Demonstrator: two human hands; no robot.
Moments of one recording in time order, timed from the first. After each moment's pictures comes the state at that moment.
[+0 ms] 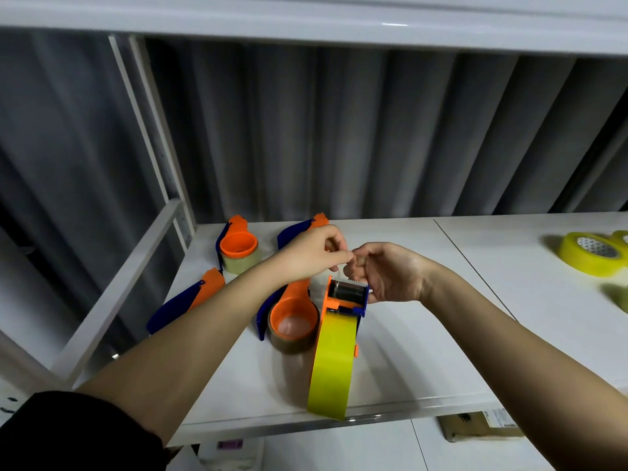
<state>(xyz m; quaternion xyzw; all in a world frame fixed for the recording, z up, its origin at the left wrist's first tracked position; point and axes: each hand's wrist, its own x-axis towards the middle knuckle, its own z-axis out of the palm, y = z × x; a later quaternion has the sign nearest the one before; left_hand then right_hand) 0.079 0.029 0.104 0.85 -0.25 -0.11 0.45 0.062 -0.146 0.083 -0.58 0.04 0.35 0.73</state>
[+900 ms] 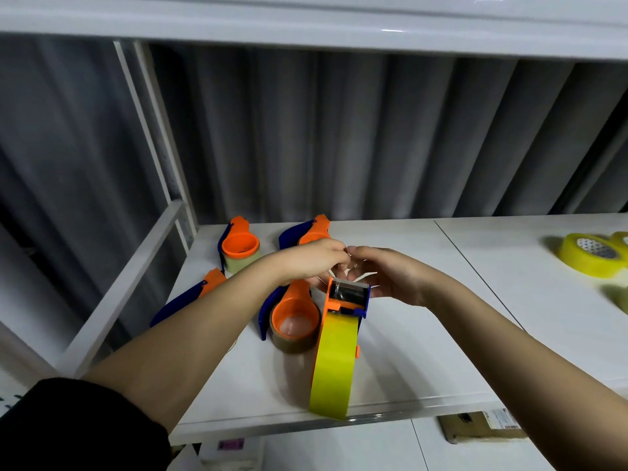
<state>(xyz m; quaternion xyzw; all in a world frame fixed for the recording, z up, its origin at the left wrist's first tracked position) 0.079 0.025 0.110 0.84 -0.21 -0.27 0.43 0.043 -0.132 0.093 -0.74 0.04 0.19 0.64</state>
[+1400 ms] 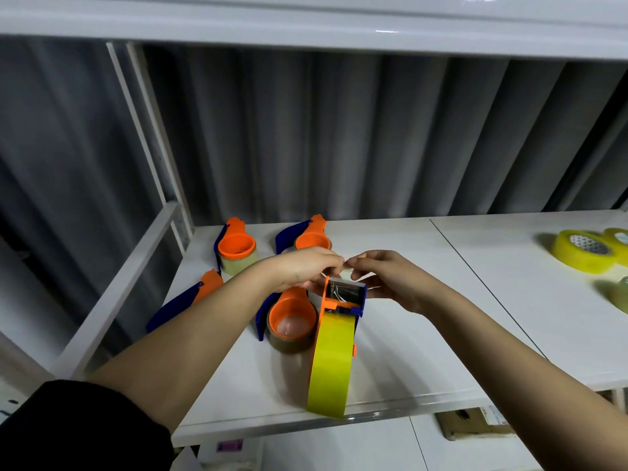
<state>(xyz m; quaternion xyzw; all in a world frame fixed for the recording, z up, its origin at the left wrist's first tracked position) 0.084 0.031 0.095 0.81 -0.17 -0.30 0.47 0.030 -0.132 0.088 -0.77 0.06 0.12 0.62</state>
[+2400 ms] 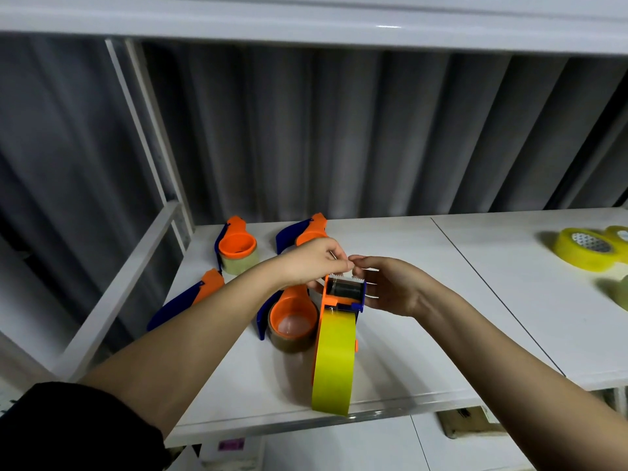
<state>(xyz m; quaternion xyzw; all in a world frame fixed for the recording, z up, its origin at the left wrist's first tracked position) 0.083 0.031 0.096 0.86 -0.25 -0.20 0.40 0.033 -0.128 0.079 -0.58 0.19 0.18 0.77</state>
